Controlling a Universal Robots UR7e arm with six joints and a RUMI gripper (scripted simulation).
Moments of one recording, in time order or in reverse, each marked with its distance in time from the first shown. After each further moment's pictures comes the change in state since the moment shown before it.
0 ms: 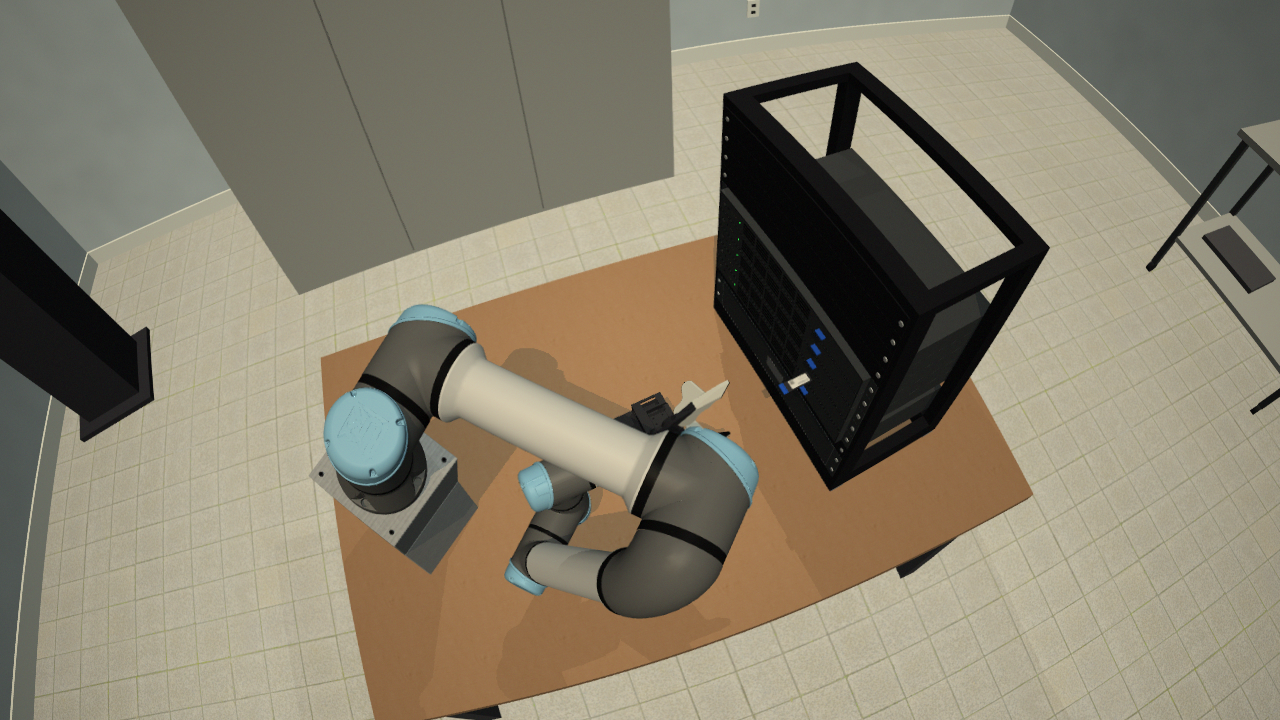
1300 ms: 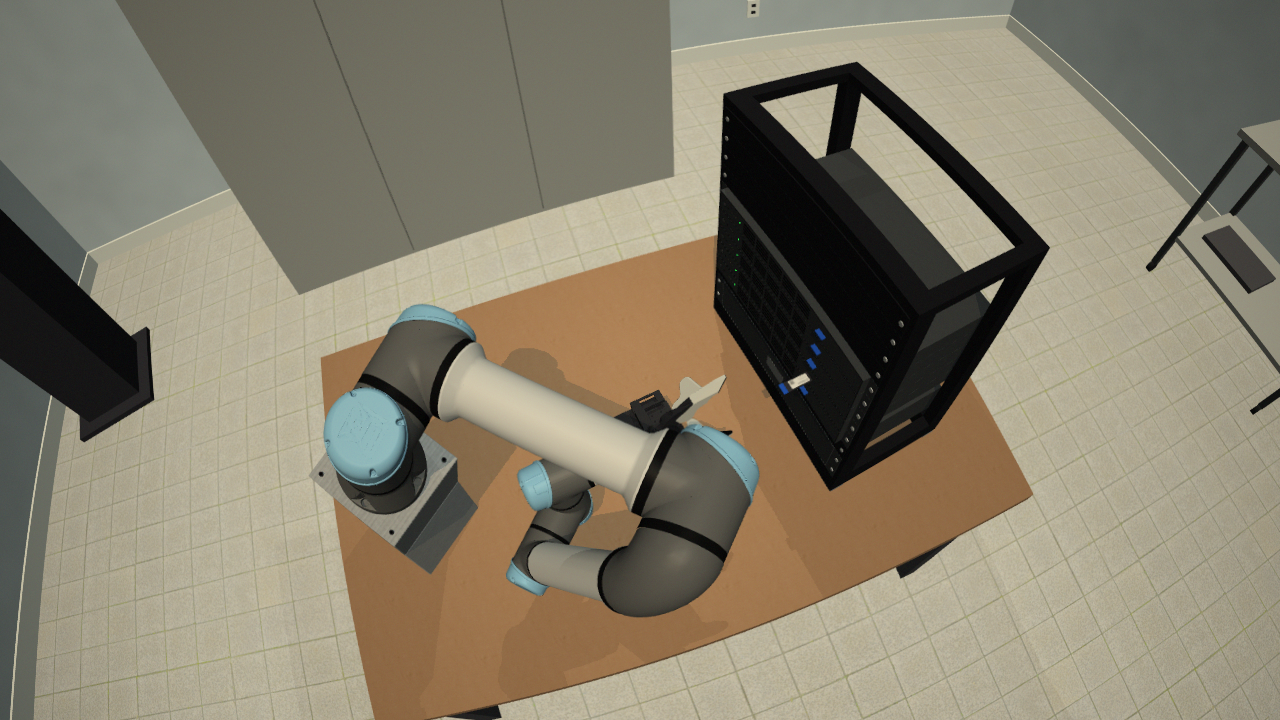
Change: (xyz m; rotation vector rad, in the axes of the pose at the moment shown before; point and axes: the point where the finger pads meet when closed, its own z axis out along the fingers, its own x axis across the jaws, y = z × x) arm -0.011 0.000 0.000 0.007 -0.026 -0.067
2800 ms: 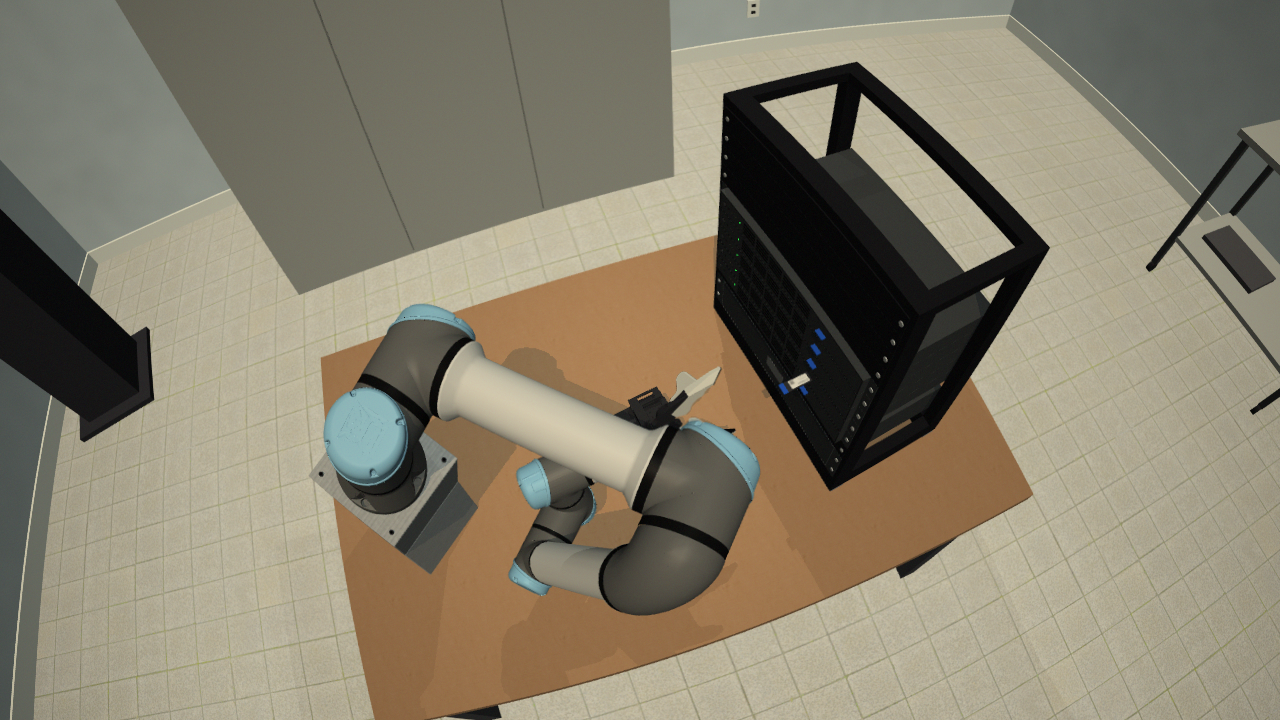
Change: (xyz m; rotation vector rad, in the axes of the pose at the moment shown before) arm -0.016 -0.001 -0.001 0.013 -0.039 -0.103
